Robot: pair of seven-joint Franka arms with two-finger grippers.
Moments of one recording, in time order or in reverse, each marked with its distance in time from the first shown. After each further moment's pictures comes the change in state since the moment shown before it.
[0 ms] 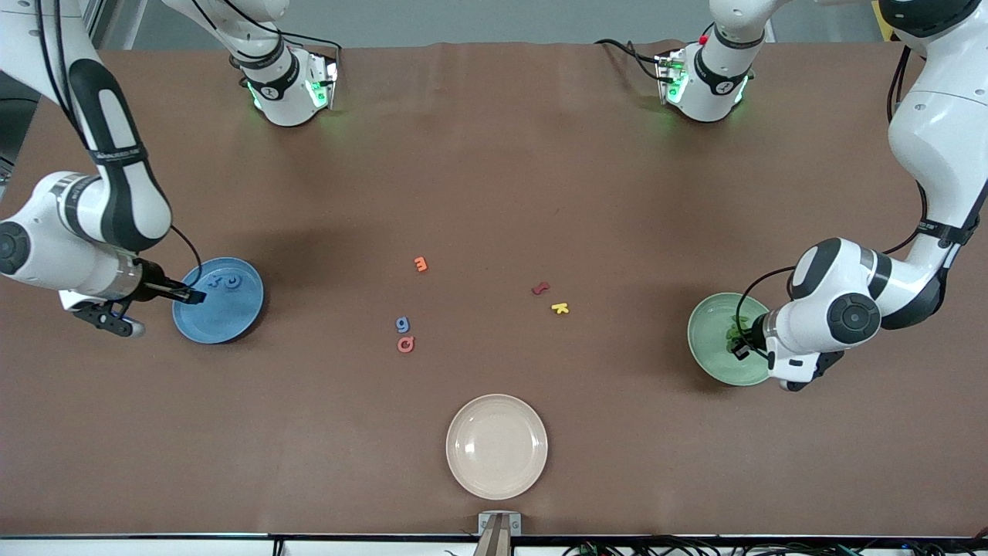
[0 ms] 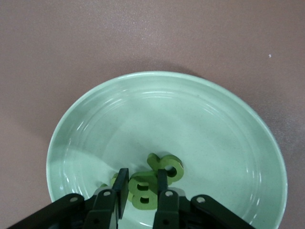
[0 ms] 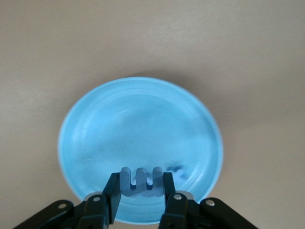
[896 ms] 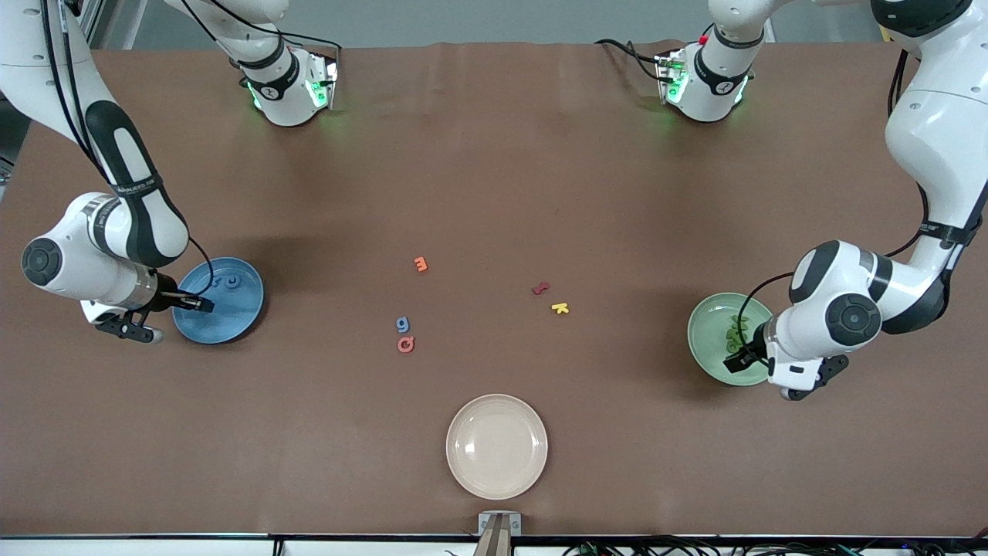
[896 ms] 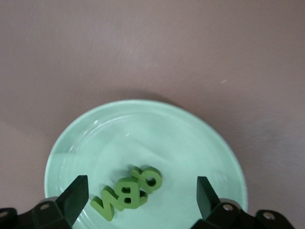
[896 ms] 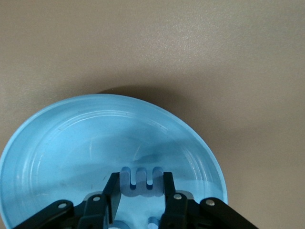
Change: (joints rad) left arm -0.045 -0.030 0.004 0.063 0.017 0.010 0.071; right arm -0.020 0.134 0.013 -0.013 0.000 0.176 -0.106
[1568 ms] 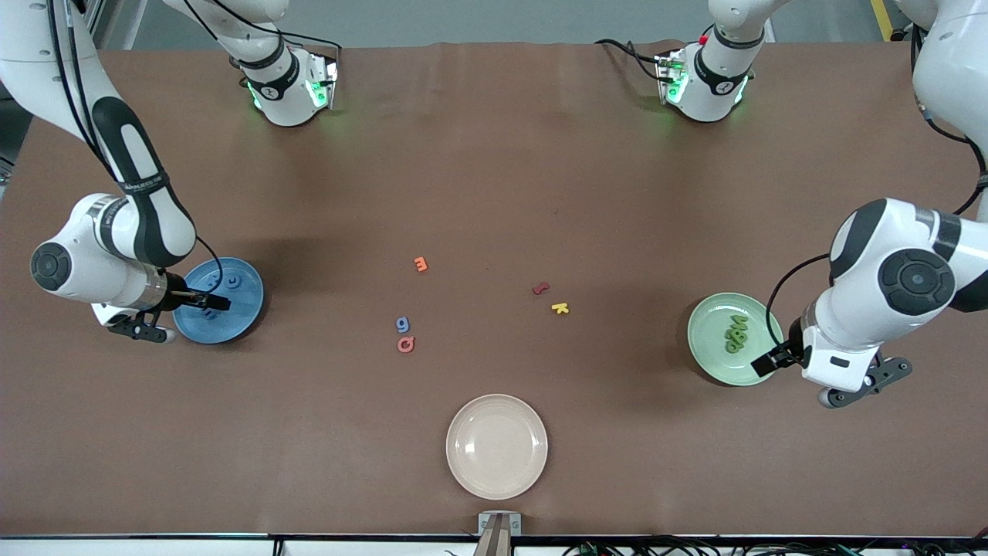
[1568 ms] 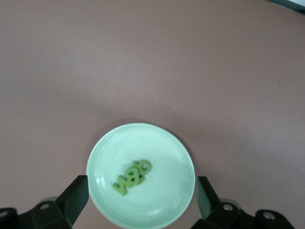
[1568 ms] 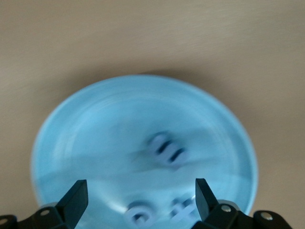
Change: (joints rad) left arm 0.005 -0.118 -0.163 0.158 0.000 -0.243 0.126; right arm 0.053 -0.035 0.015 0.015 0.000 -0.113 0.000
